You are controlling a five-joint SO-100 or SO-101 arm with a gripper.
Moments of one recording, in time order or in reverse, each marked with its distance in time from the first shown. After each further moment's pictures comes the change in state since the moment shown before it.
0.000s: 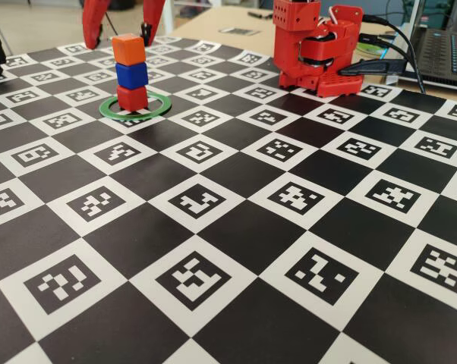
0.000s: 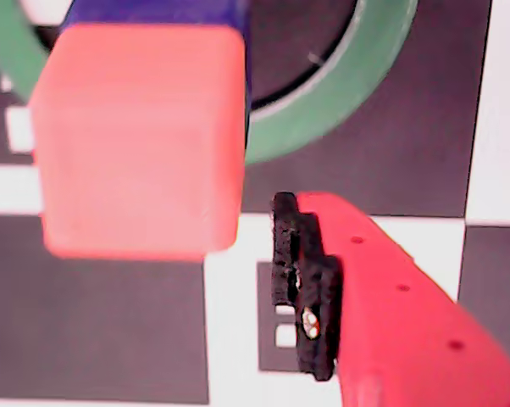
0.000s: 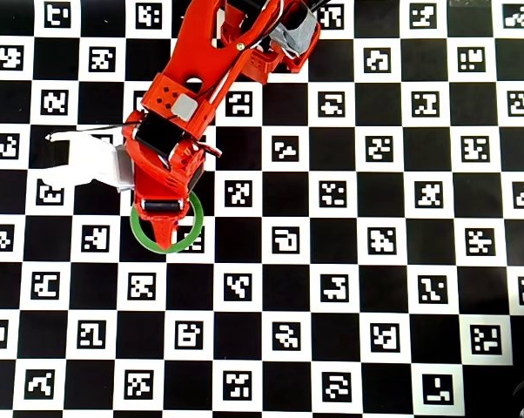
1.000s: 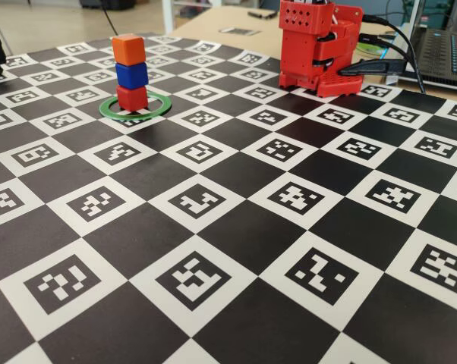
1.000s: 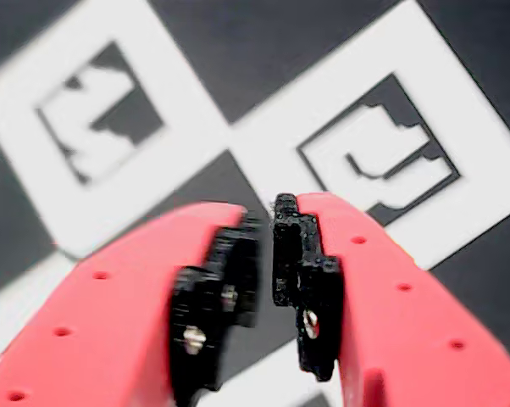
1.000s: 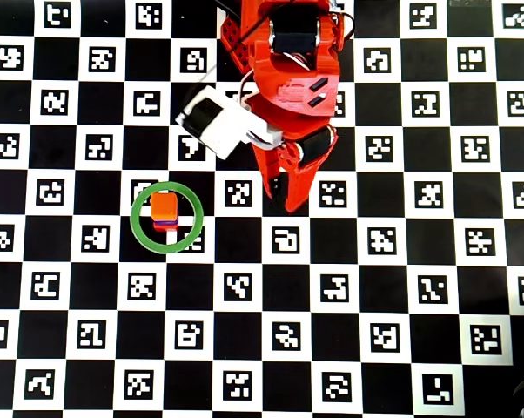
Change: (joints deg) arm -32.5 50.2 43.5 -25.5 -20.7
